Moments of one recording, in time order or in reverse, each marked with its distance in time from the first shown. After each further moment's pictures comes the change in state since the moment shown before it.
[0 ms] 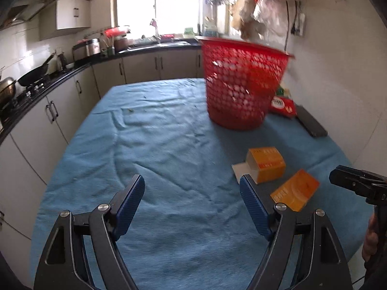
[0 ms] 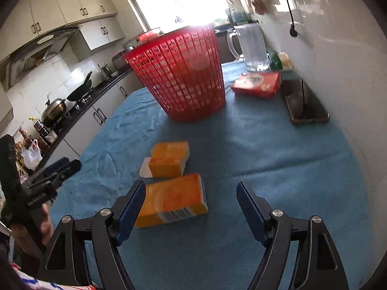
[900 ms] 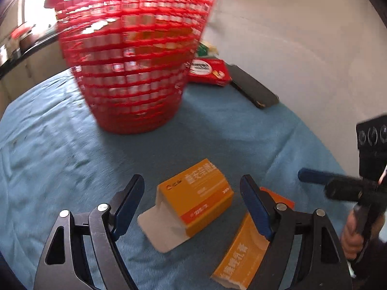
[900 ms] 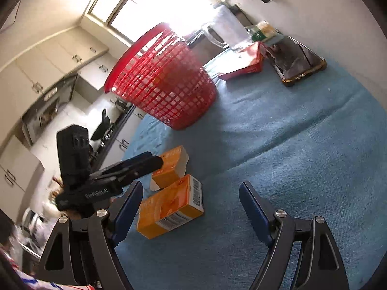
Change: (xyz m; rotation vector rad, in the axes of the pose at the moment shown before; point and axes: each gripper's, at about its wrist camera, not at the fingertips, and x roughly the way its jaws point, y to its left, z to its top) left arm 0.123 -0.079 0.050 0.276 0.224 -0.445; right arm 0.009 -0.061 -0.018 0.312 -0.062 0.244
